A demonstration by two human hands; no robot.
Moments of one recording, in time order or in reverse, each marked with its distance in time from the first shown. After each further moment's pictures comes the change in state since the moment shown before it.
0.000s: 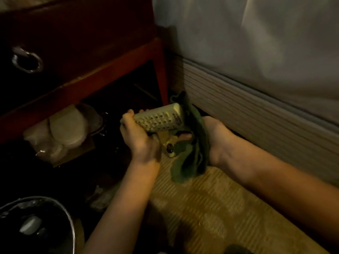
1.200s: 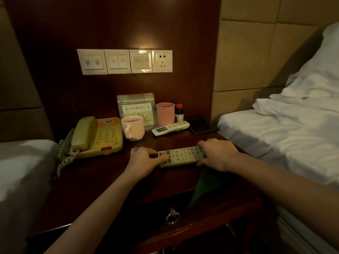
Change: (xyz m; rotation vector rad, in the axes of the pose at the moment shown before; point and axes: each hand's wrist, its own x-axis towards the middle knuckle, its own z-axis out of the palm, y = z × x) left_hand 0.123 0.347 0.069 1.559 -0.058 0.529; right_hand 0.170 -0.208 0.258 -2.269 -0.071 -0.682
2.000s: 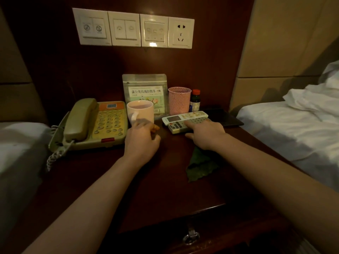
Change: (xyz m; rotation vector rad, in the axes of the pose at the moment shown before) left_hand 0.066 -0.035 -0.005 0.245 0.400 0.242; right_hand 0.131 -0.034 0.024 -0.109 0.030 0.049
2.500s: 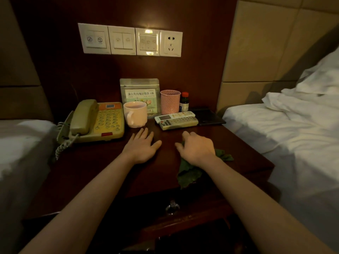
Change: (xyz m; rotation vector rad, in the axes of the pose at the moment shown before) left_hand -0.022 0.025 -0.011 0.259 -0.661 -0.101; right_hand -0.075 -0.010 0.015 0.267 0.133 0.020
